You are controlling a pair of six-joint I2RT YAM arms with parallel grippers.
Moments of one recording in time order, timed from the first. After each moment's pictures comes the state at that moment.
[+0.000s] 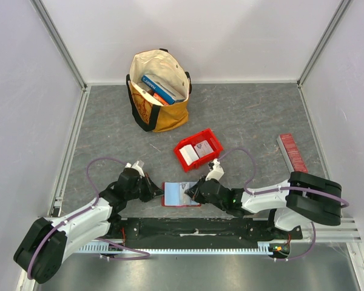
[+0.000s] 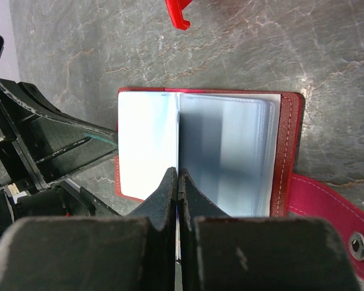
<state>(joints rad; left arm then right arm) -0.56 0.85 0.10 0.03 0.26 -1.00 1.23 1.44 0.41 0.42 0.38 1.26</state>
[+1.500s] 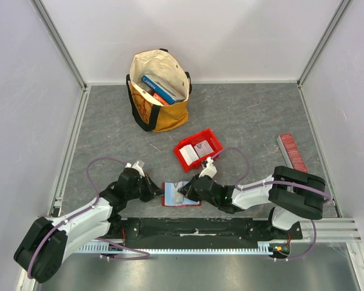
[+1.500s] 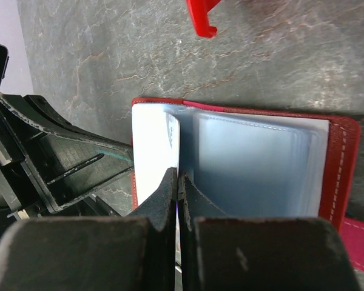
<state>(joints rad) -0.56 0.86 0.10 0.04 0.26 -1.00 1.20 1.59 0.47 0.52 0.30 1.30</state>
